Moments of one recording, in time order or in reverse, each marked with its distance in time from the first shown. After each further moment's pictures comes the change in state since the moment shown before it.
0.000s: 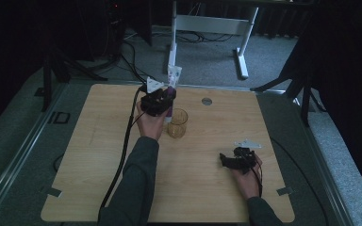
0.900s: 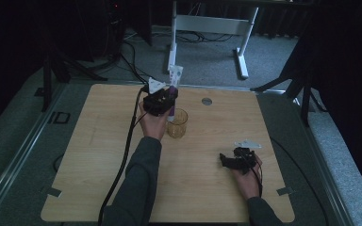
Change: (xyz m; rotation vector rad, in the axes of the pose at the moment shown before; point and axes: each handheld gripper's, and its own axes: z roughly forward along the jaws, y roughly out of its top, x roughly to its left) left arm -0.002 -0.004 0.010 -0.024 0.003 -0.013; right arm 0.000 0.000 0.000 0.001 0.001 0.000
